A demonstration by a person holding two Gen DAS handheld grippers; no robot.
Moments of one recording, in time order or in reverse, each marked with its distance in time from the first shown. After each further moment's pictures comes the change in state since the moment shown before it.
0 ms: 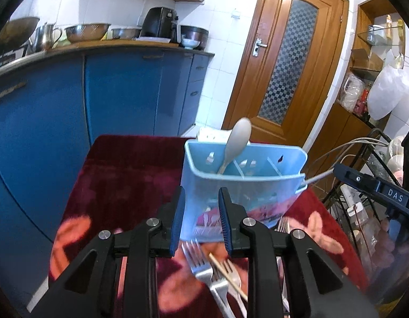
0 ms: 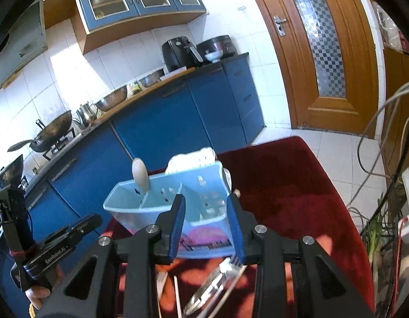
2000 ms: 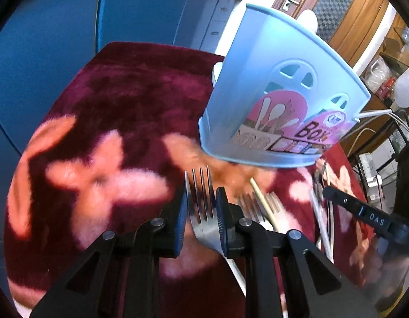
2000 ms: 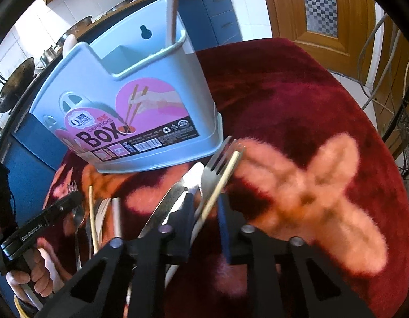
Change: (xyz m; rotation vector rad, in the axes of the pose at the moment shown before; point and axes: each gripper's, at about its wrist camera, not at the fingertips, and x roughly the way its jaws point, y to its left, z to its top) left arm 0.066 0.041 -0.078 -0.134 0.317 0.009; right arm 0.076 -0.026 -0.087 0.045 0.360 -0.080
